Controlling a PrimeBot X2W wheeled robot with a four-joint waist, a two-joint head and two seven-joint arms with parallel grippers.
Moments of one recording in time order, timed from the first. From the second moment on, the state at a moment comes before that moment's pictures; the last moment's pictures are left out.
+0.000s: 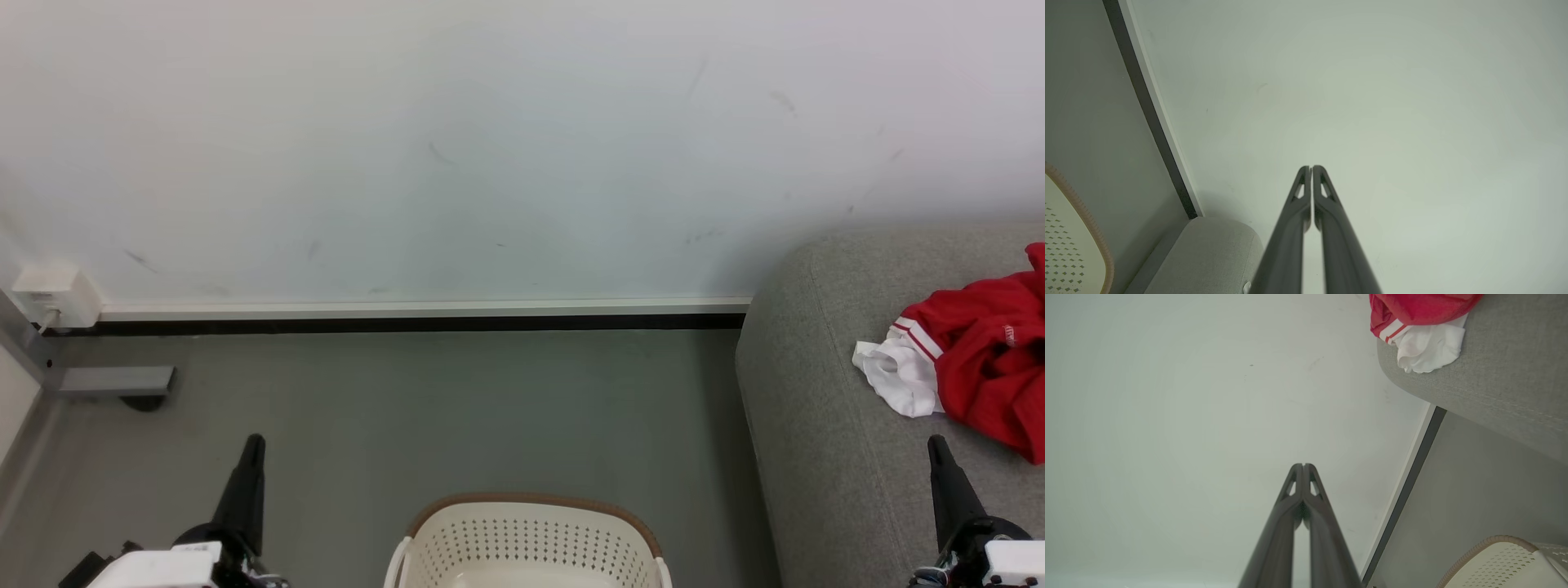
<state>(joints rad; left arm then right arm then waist) -0.11 0.05 0.11 0.25 -1.61 -0.13 0.11 -0.10 -0.05 -0.11 0.25 1.61 0.13 0.11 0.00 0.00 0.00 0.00</state>
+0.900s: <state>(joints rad) -0.11 0.05 0.11 0.25 -1.61 -0.13 0.11 -0.10 -0.05 -0.11 0.25 1.61 0.13 0.11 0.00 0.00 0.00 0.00</state>
